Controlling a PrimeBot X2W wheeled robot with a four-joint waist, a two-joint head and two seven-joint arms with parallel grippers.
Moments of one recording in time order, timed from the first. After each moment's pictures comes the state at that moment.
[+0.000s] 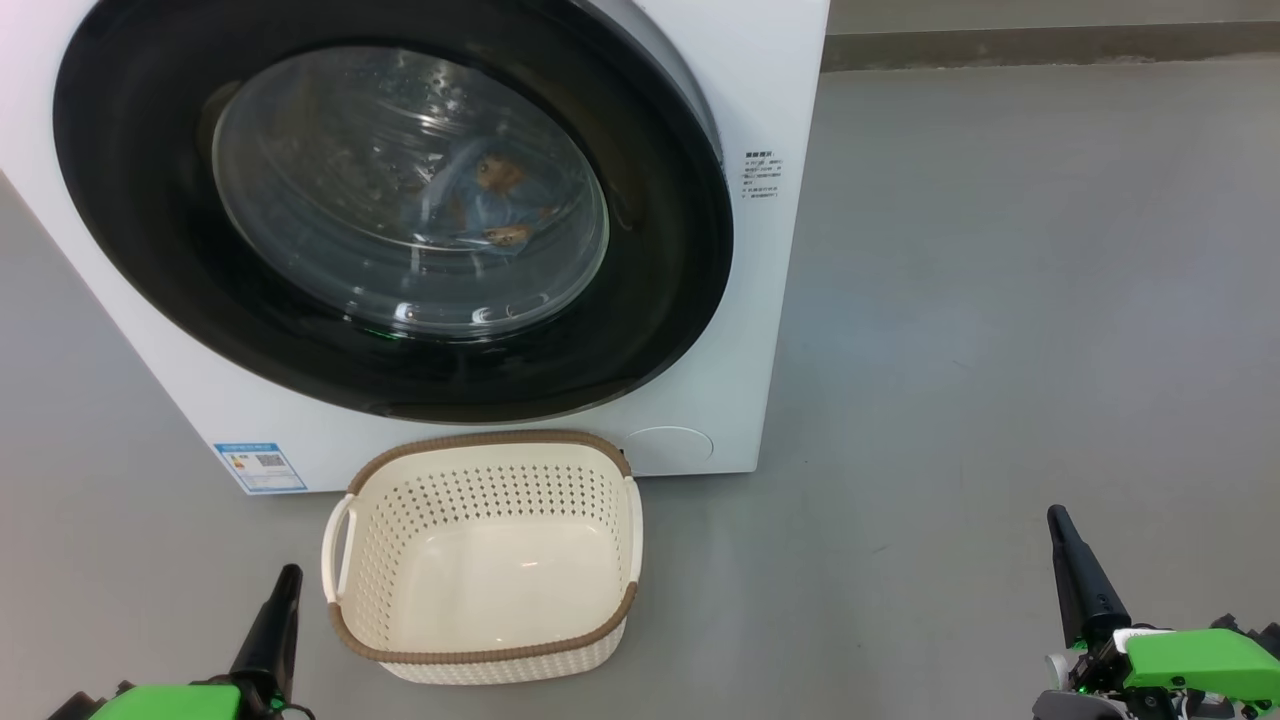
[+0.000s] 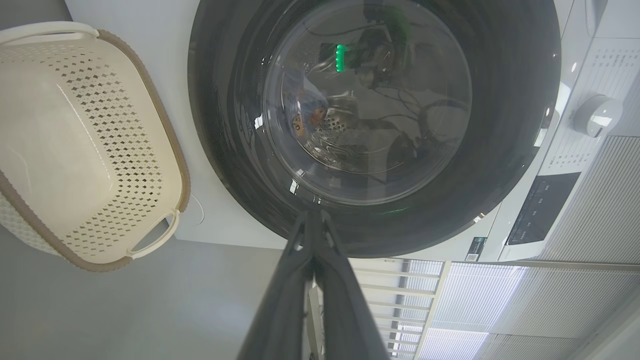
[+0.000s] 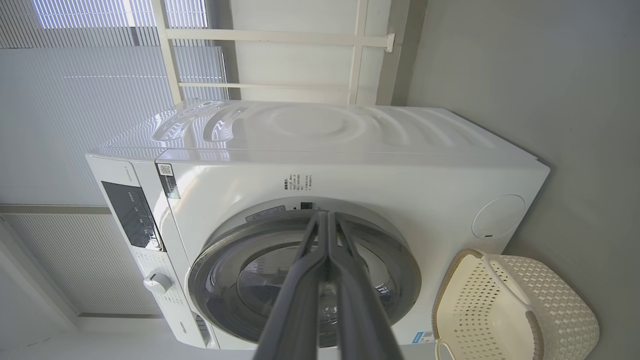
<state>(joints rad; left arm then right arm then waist) -0.07 0.05 0.06 0.26 -1.63 -0.13 0.09 -0.08 -0.05 -0.14 0.27 1.60 0.13 0.11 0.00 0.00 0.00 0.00</state>
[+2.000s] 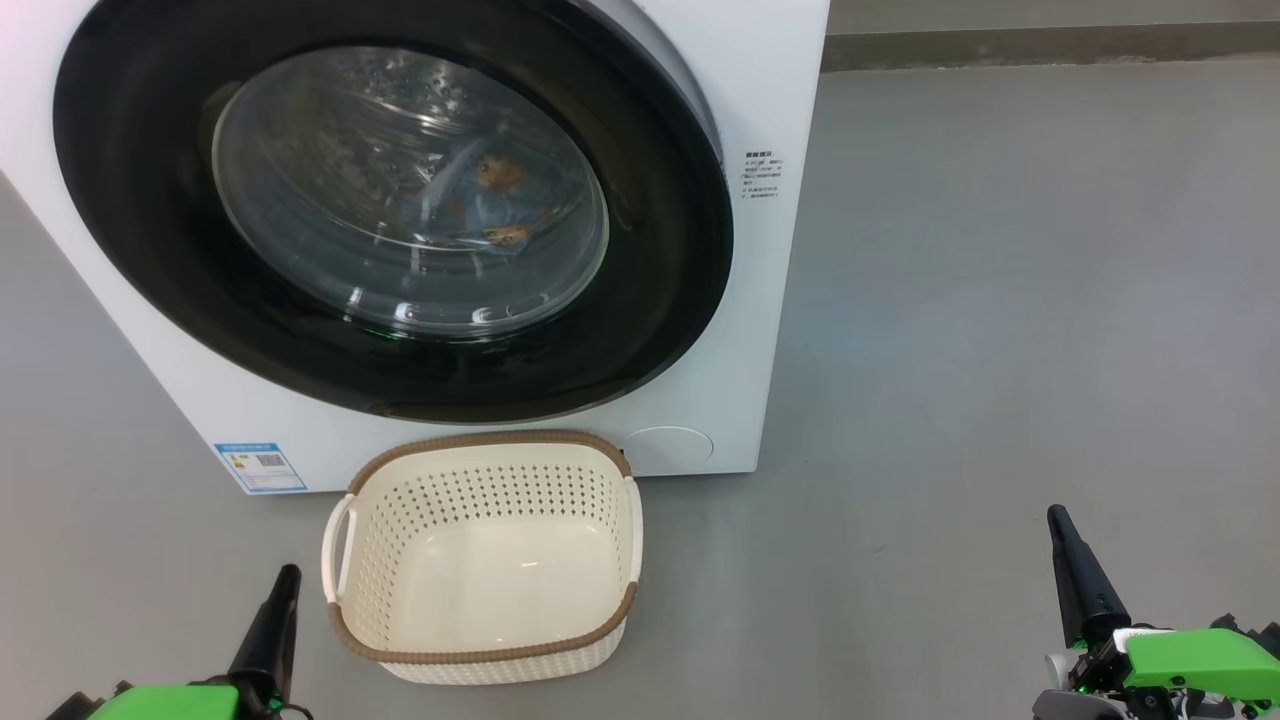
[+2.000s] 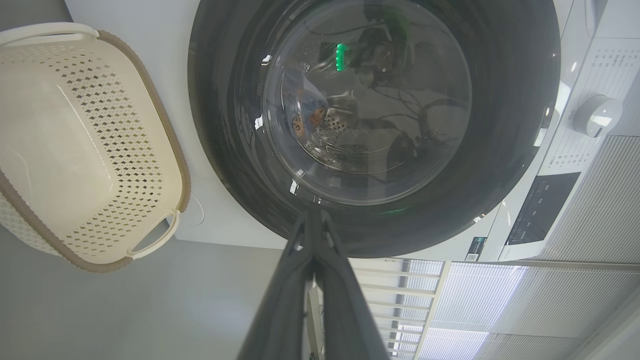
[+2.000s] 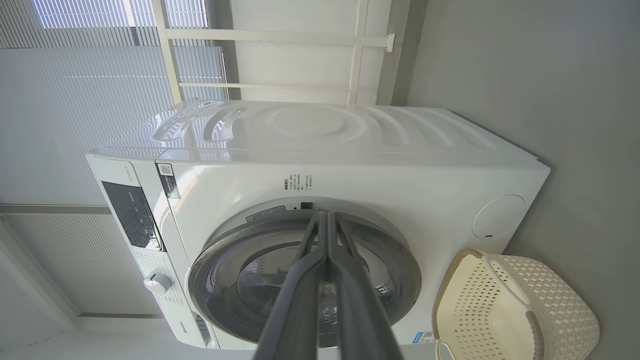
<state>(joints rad) -0.07 0.04 0.07 0.26 -1.62 -0.13 0.11 -0.08 -0.05 -0.14 0.27 1.60 0.13 0.11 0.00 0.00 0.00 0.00</state>
